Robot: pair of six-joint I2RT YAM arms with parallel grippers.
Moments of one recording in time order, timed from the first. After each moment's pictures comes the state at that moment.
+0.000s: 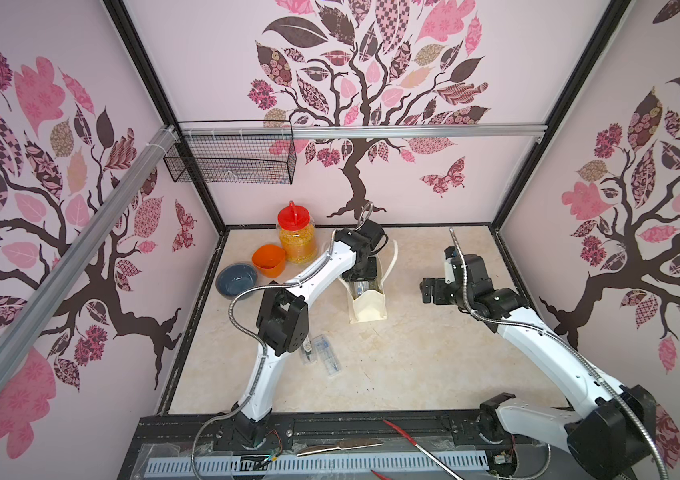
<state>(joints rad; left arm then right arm) -0.63 2.23 2.13 -1.16 -0.06 -0.59 0.36 1.17 0.96 -0.54 0.10 0.28</state>
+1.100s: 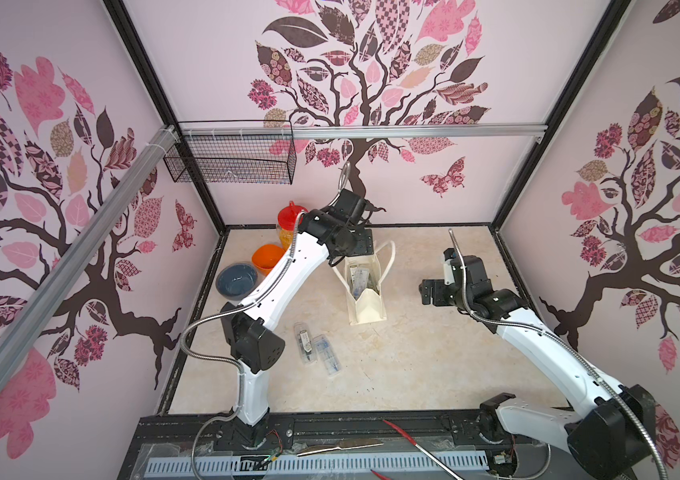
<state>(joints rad) -0.59 1.92 2.21 -1.20 -0.11 -0.56 0.36 1.17 0.95 -0.54 0.08 0.28</state>
